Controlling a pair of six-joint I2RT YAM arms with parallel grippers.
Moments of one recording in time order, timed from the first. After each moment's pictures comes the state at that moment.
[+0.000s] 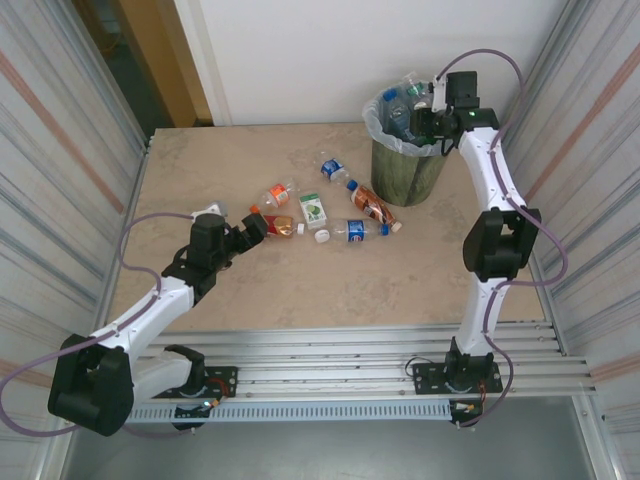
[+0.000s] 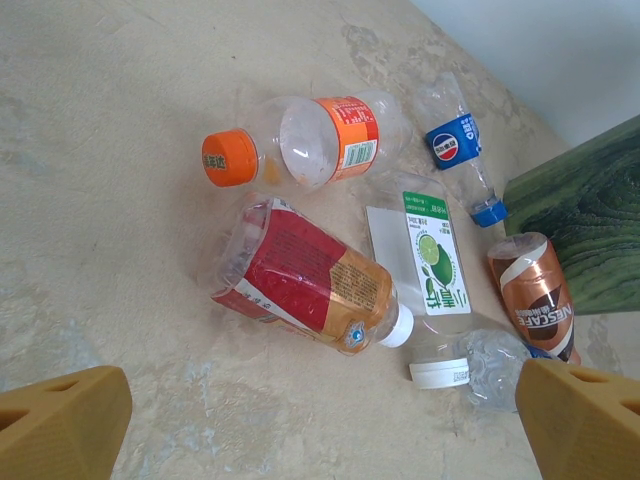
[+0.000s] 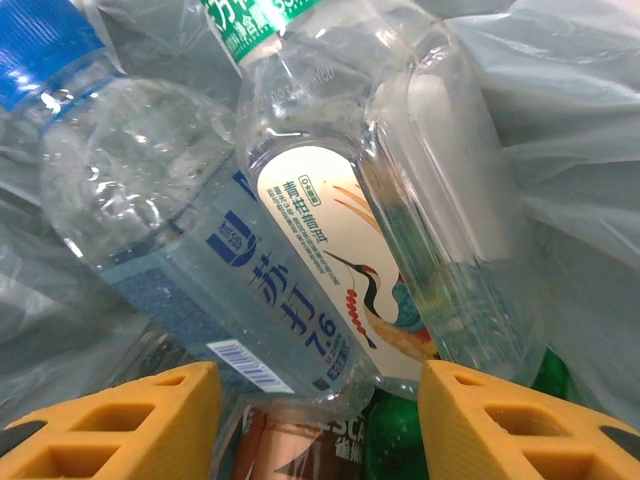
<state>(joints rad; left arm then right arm) -0.35 1.10 0.57 -0.01 -0.02 -0.76 0.05 2.04 2.11 -0.76 -0.10 0.05</state>
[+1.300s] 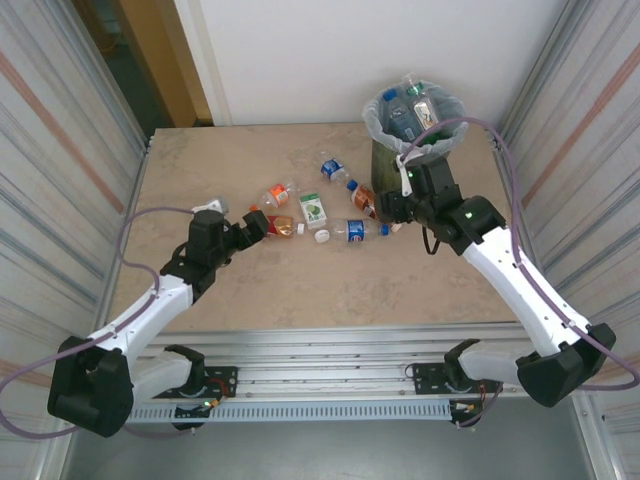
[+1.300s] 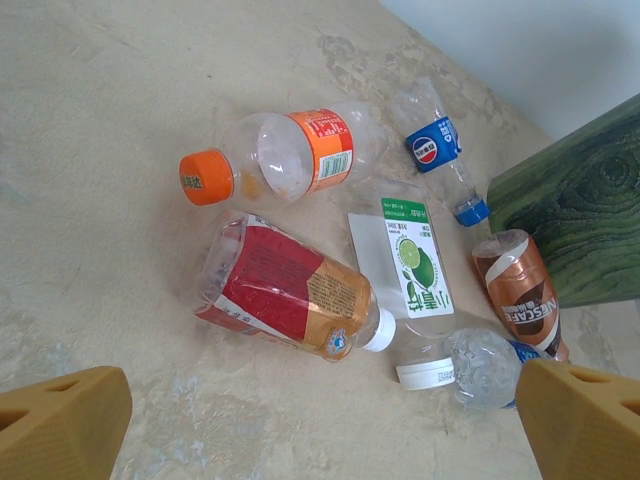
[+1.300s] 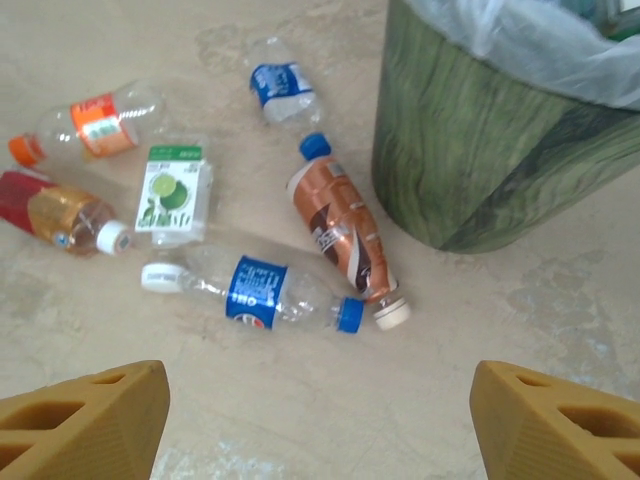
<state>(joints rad) -0.34 1.10 0.61 -0.03 0.00 -0.71 0.54 1.23 1.33 -0.84 0.21 0.17</state>
